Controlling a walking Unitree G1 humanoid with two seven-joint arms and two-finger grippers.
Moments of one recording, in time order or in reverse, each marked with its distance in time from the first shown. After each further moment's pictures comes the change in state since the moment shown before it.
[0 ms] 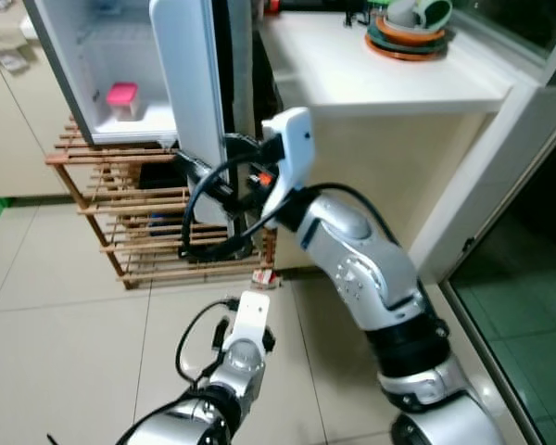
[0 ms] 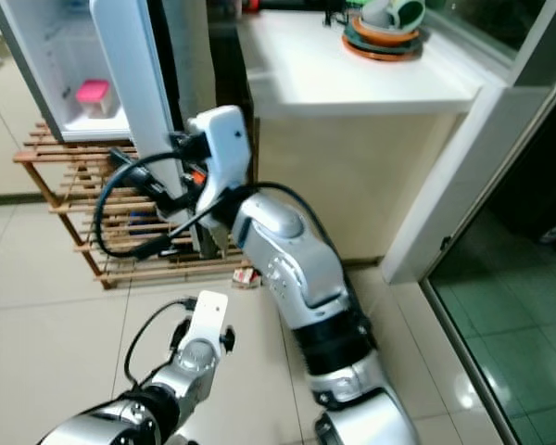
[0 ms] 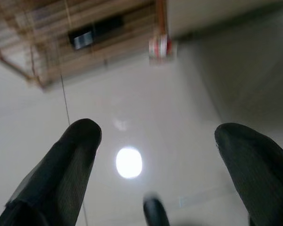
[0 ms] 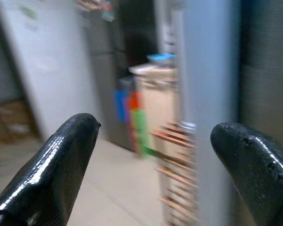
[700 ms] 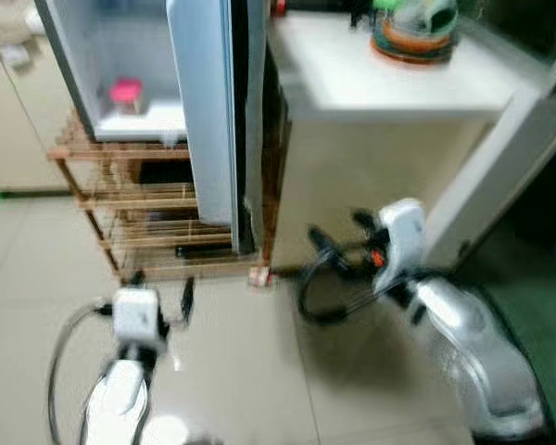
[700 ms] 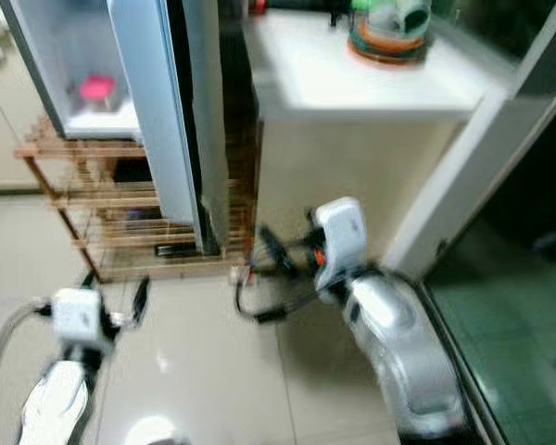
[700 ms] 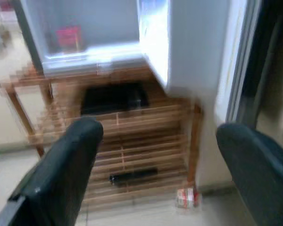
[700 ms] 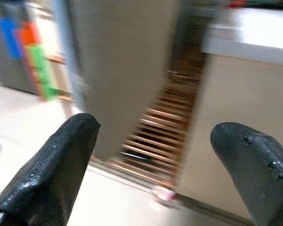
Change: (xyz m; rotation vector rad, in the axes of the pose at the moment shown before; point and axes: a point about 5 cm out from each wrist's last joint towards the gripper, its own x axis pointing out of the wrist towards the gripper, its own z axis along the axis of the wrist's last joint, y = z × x) left arm -0.080 0.142 0.008 -0.110 -0.731 0.092; right arm -0.139 -0.045 -0.046 -0.130 0.218 -0.392
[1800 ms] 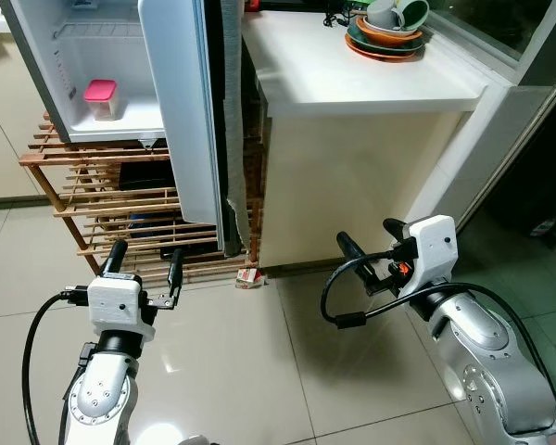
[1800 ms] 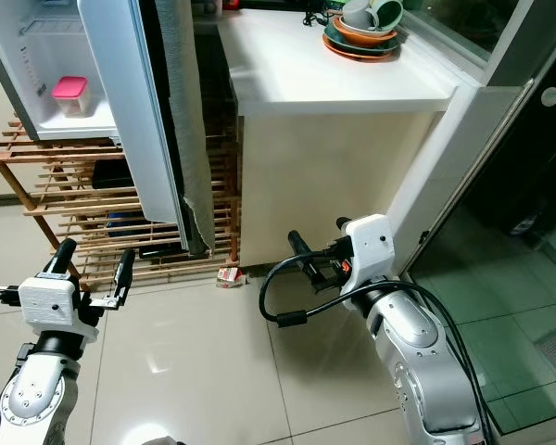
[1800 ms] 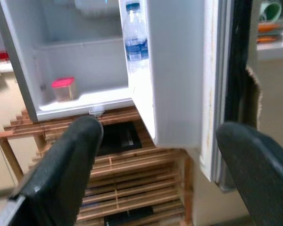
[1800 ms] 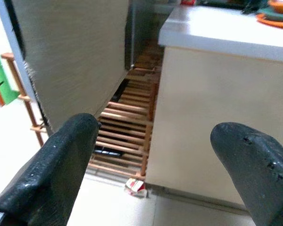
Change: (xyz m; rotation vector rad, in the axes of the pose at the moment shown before) left arm 0.001 0.005 0.034 0.006 -0.105 0.003; right arm -0.010 -0.012 -0.004 -0.016 -0.020 -0.093
